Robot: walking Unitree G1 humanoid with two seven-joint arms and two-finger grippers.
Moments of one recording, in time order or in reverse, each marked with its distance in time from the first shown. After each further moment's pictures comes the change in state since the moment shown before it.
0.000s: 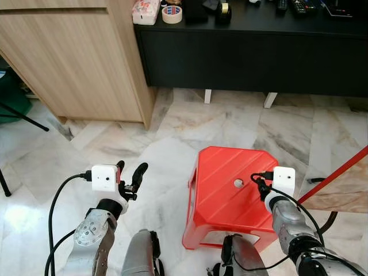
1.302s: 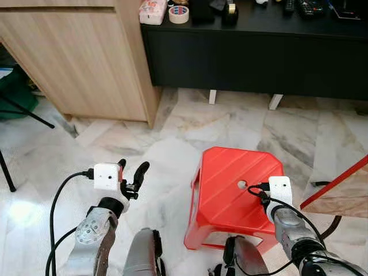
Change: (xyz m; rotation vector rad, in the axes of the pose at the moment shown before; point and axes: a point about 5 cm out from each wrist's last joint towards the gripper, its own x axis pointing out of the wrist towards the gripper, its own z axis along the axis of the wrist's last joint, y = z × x) left arm 0.001 -0.002 0.000 0.037 0.007 -0.014; right arm -0.005 -0.008 -0.027 -0.133 0.169 -0.042
